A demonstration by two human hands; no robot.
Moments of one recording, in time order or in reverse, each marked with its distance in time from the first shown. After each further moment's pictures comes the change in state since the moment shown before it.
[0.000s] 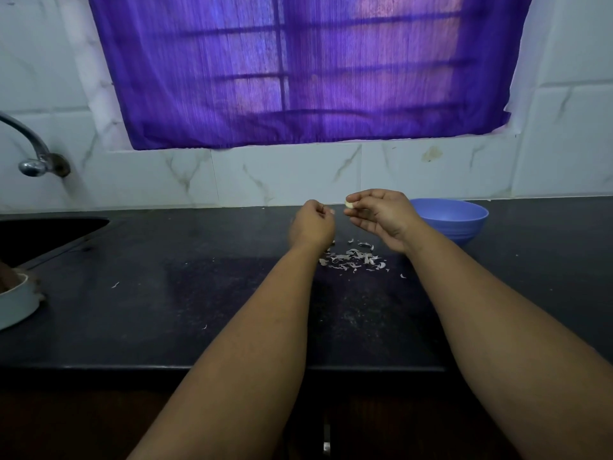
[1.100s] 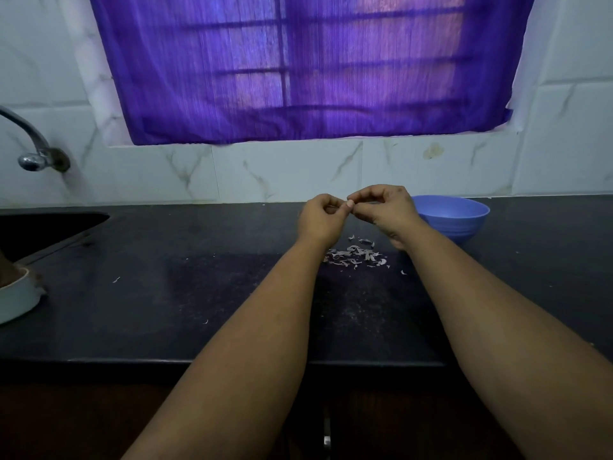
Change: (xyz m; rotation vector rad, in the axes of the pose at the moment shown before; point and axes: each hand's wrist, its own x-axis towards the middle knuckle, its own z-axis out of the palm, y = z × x) left_hand -0.004 0.005 0.005 -0.197 -0.059 0.069; right_hand 0.007 0.012 -0.007 -0.318 0.071 -0.181
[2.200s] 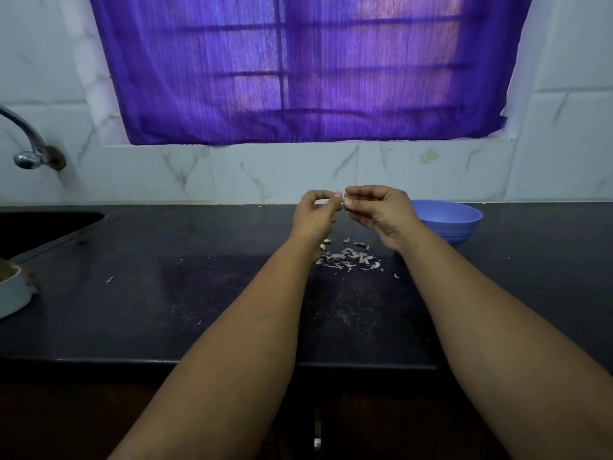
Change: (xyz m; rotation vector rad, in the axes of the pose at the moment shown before) left_hand -0.003 0.010 -0.003 -0.412 -0.048 -0.178; right_hand -0.008 -0.015 -0.002 0.395 -0.074 0.104
